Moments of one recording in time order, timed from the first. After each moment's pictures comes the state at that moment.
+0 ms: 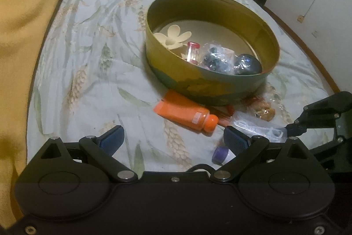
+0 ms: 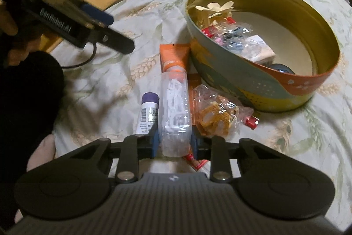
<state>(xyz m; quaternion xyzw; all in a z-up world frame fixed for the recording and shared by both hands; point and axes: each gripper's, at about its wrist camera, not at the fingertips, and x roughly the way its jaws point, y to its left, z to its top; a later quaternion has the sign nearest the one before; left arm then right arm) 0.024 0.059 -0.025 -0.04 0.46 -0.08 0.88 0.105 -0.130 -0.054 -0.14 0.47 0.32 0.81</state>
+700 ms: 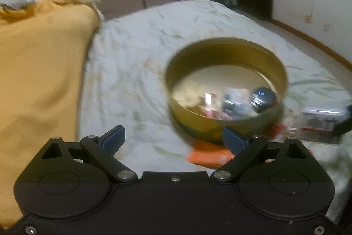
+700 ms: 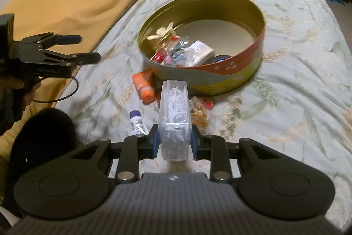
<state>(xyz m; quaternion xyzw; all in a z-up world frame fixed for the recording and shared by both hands) 0.020 0.043 0.031 0.09 0.35 -0.03 0.93 0.095 -0.215 0.008 0.01 0.47 0.25 0.85</state>
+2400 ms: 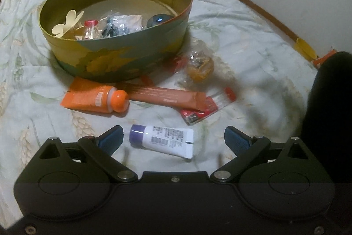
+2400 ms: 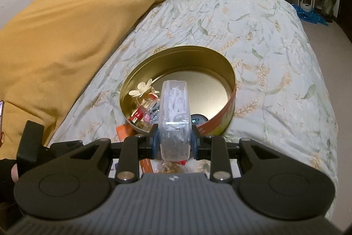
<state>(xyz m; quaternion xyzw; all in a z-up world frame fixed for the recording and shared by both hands) 0.009 -0.022 -0.059 0.06 0.47 -0.25 0.84 0.137 -0.232 0.071 0.02 0.41 0.21 0.89</state>
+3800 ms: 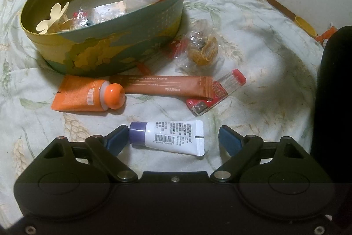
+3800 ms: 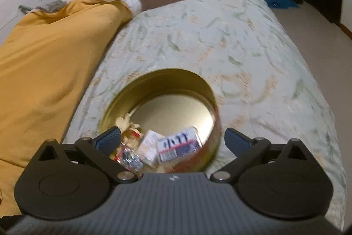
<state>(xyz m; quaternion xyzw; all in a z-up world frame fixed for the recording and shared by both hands) 0.020 -0.032 -0.084 0.10 0.49 -0.26 0.82 0.183 -0.247 0.073 0.10 0.40 0.12 0.90</state>
